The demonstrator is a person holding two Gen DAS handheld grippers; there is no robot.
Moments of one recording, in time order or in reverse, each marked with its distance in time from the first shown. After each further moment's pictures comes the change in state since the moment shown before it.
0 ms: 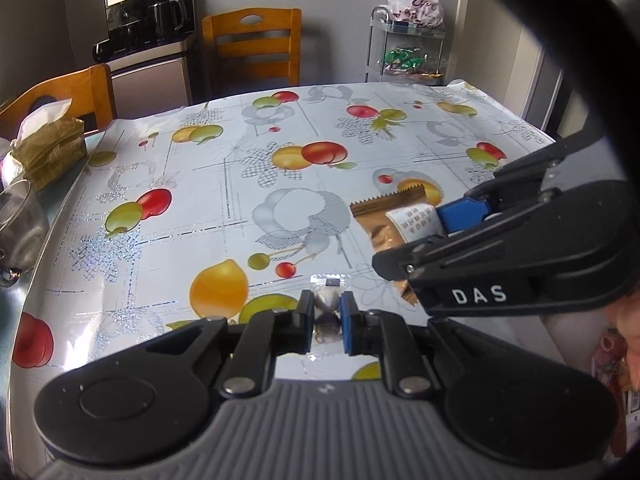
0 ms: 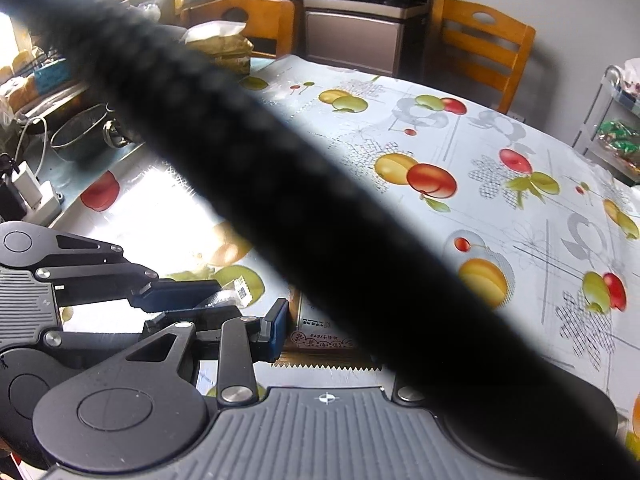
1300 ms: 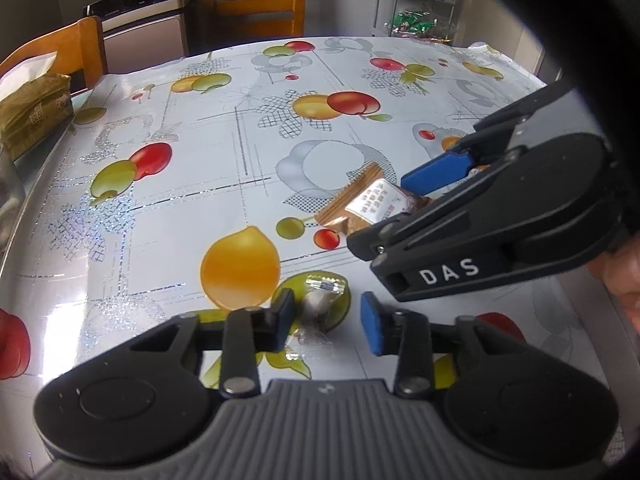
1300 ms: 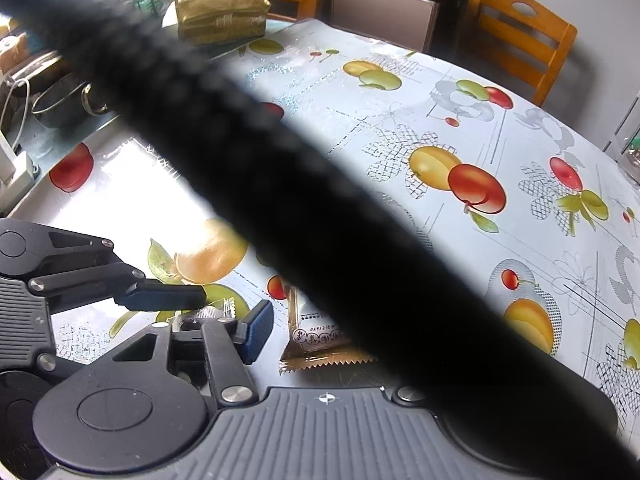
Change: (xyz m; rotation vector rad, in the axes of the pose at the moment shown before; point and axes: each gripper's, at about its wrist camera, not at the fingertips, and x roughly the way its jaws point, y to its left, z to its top) left arm 0.065 0.045 -0.004 -0.013 0.118 -0.012; right arm 0.079 0.013 0.033 -0.101 0.091 0.018
